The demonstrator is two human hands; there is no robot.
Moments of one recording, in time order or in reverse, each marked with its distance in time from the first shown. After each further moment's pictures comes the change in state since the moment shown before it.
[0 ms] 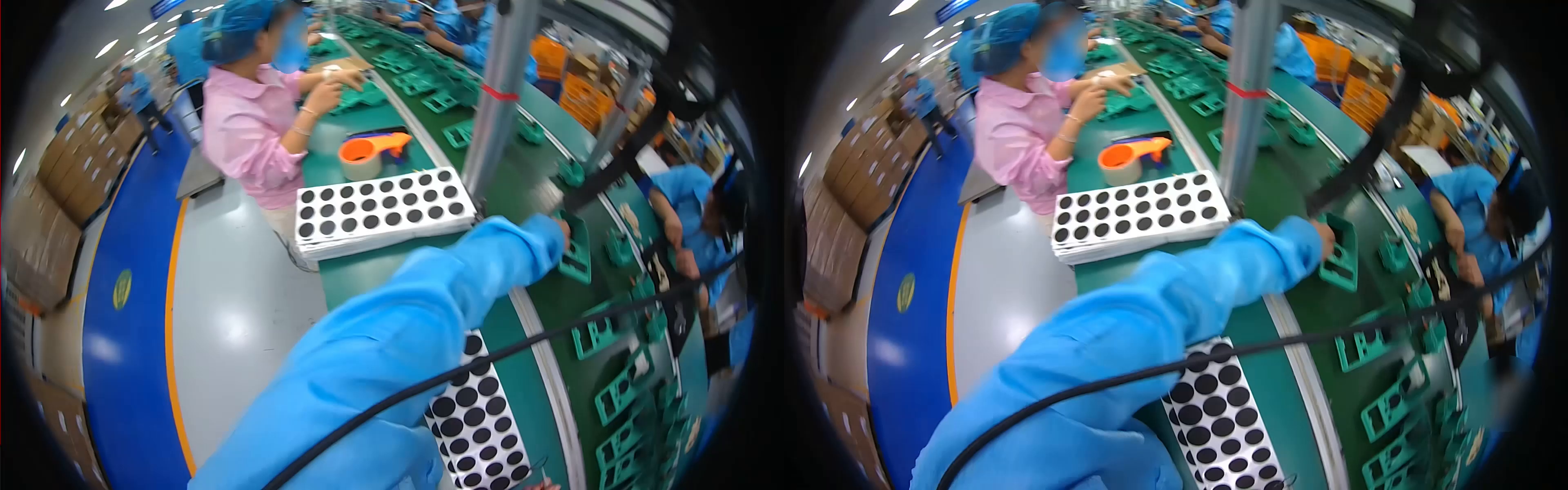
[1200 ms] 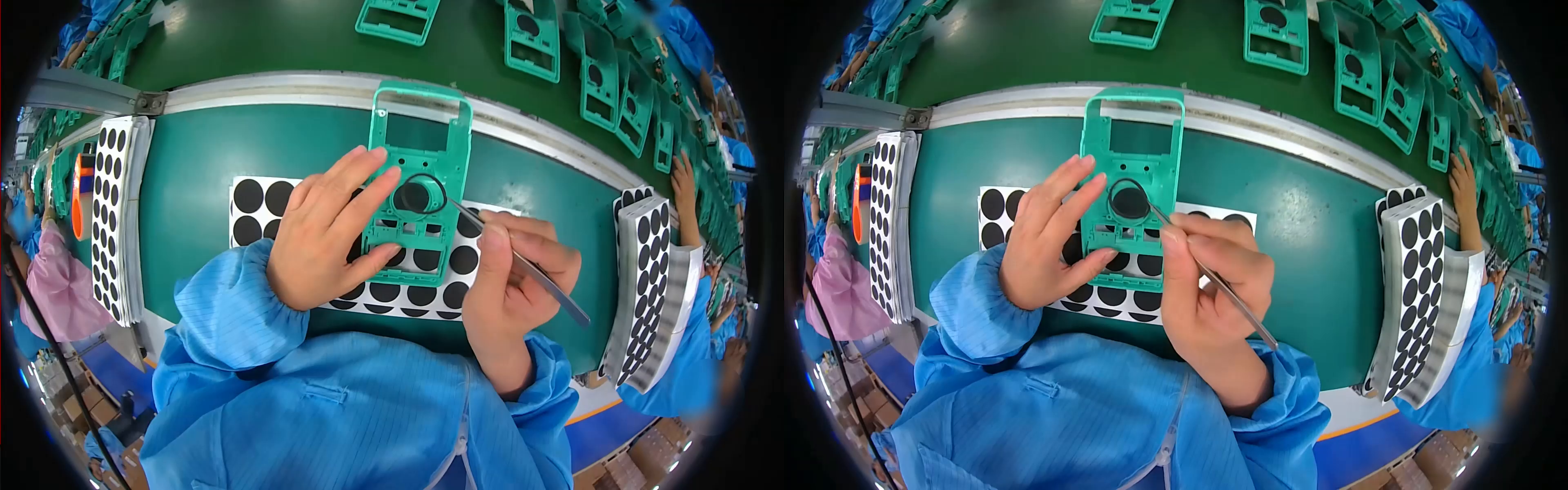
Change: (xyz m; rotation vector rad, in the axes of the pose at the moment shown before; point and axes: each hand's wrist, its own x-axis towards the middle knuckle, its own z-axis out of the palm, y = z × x) left_hand -0.267 0.049 0.052 -0.119 -0.126 0.813; right_hand -0.028 0.005 0.077 -0.315 -0.054 -0.519
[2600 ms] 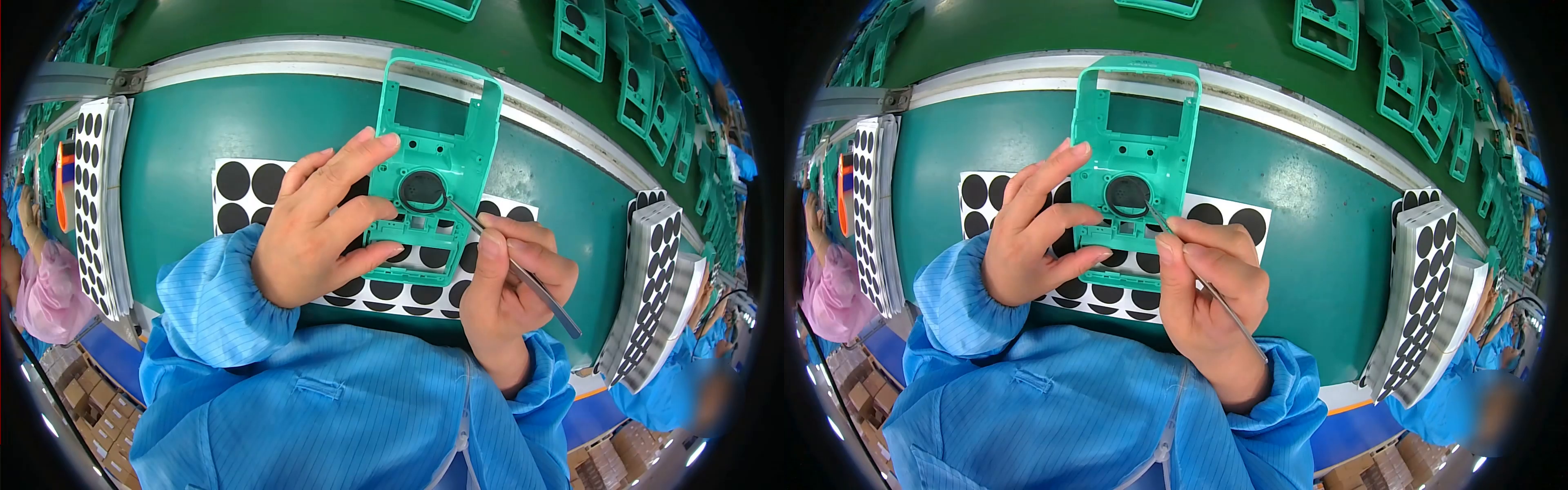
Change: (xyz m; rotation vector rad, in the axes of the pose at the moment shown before) left_hand -0.003 -0.019 0.005 -0.109 -0.027 0.008; right_hand -0.013 0.024 0.006 -0.082 -0.131 -0.050
